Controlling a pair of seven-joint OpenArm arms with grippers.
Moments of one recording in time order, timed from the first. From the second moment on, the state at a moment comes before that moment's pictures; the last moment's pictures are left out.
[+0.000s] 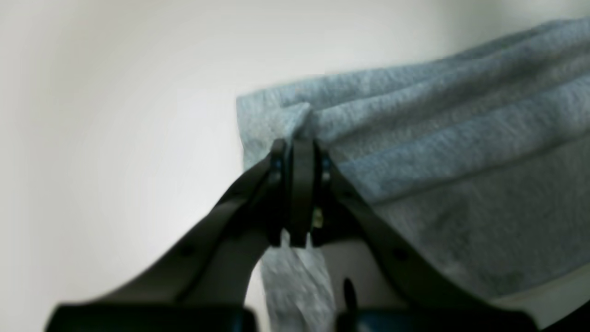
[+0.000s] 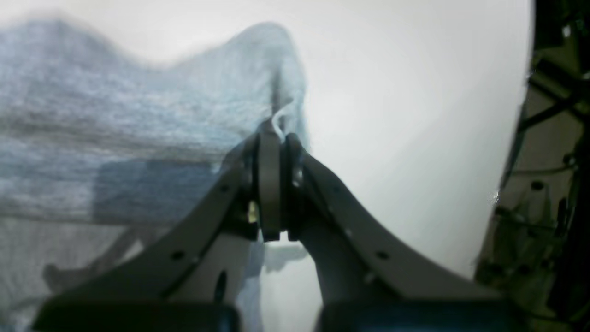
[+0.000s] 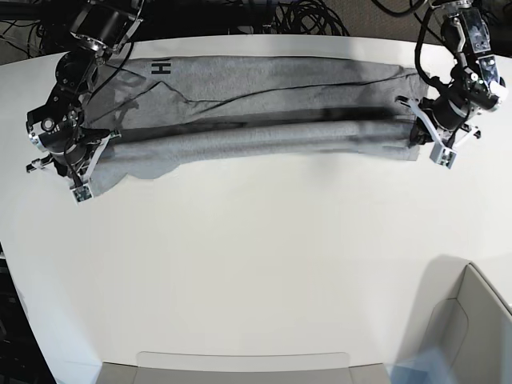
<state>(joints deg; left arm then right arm) 17.8 -20.3 -25.9 104.6 -25.8 -32.9 59.7 1.3 4.7 27.4 105.1 -11.2 44.6 -62.8</state>
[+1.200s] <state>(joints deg) 26.1 -17.7 -26.7 110.5 -24.8 -32.6 60.1 -6.4 2.3 27.5 110.8 -12.5 44.7 -63.1</state>
